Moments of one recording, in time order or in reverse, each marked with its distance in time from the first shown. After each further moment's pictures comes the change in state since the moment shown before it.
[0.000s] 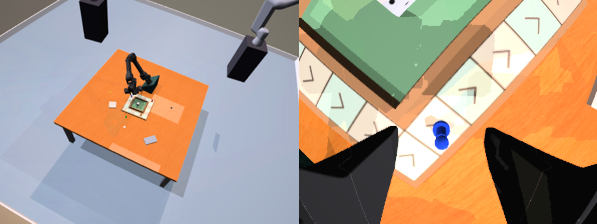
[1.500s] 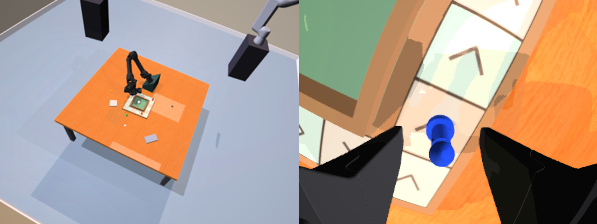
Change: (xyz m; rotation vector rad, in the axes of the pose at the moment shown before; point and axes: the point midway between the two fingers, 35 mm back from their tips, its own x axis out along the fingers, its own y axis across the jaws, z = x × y) arm 0.061 -0.004 -0.031 0.271 0.022 -0.029
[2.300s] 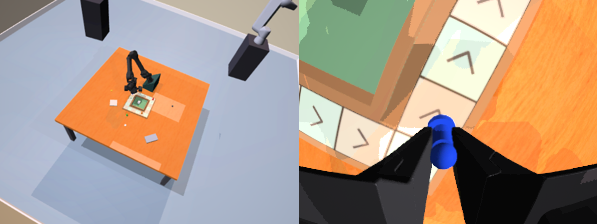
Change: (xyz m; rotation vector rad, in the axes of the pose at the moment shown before) arm -0.027 0.000 0.005 -0.007 0.003 0.010
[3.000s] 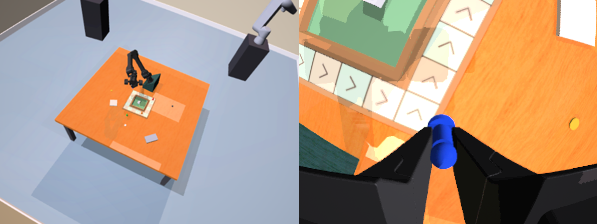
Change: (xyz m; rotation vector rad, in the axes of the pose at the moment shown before) arm -0.094 -0.002 -0.004 -0.002 0.001 -0.007
